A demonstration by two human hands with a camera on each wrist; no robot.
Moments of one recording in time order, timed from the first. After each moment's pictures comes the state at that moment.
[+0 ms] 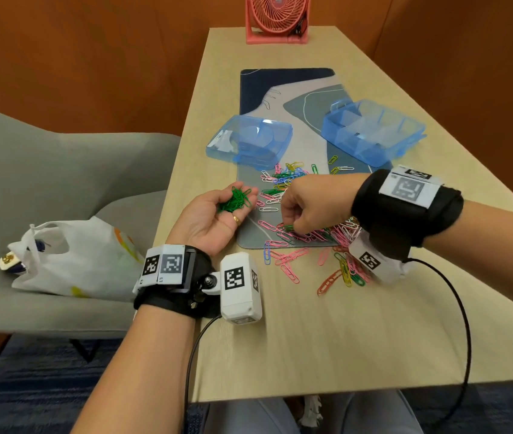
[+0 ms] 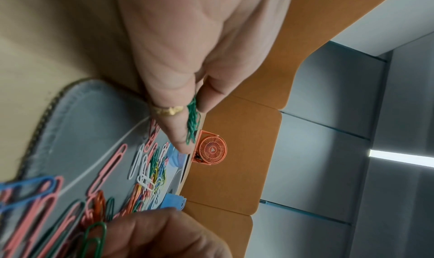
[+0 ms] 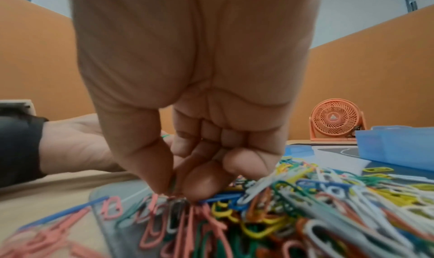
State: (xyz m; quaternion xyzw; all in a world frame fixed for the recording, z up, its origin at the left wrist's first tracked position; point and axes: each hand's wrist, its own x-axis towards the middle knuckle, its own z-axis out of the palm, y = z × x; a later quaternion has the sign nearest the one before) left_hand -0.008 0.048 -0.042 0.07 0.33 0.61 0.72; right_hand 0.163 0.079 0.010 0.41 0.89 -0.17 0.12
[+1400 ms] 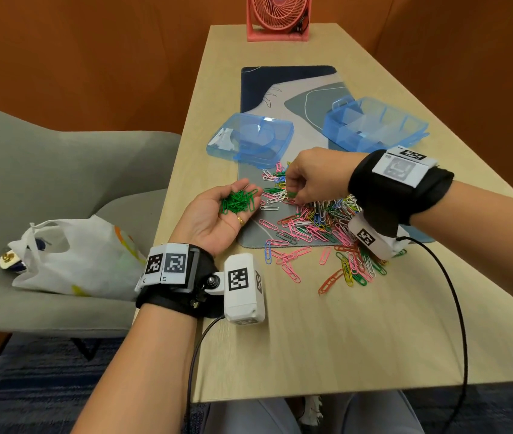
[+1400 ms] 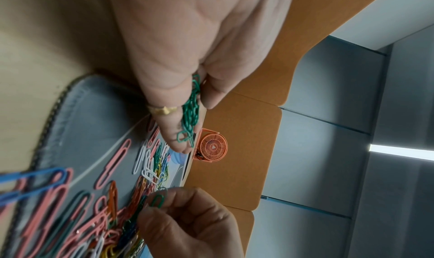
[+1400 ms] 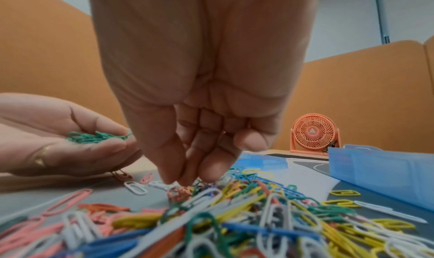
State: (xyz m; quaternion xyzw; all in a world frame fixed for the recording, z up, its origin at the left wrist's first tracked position) left_hand -0.006 0.052 -0.049 0.08 0.33 0.60 0.73; right_hand 0.164 0.109 0.014 0.45 0.89 -0.11 0.07
